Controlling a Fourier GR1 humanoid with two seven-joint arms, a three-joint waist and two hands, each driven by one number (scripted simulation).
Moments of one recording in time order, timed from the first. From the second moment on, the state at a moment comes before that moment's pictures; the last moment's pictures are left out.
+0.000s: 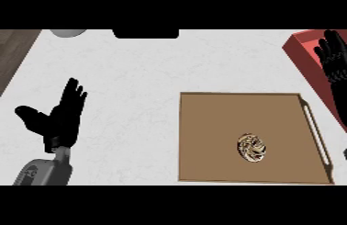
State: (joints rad) left arm -0.13 0.27 -0.10 -1.39 0.38 0.33 0.03; right arm -0.23 -0.57 0.06 -1.69 -0.20 -0.16 0.03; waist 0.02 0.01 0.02
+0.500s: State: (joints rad) left arm -0.10 0.34 -0.07 -1.49 0.37 0.33 0.03; right arm 0.18 -0.42 -0.17 -1.60 -0.11 -0.55 0.03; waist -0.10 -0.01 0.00
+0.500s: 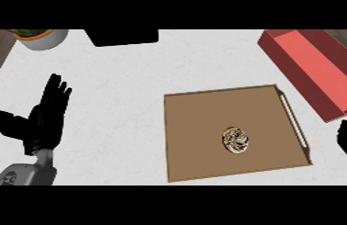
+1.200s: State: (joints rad) left arm -0.12 0.35 -0.12 -1.60 0.36 0.30 0.11; right arm 0.75 -0.47 -0.02 -2.04 0.19 -0.57 0.18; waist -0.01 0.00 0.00
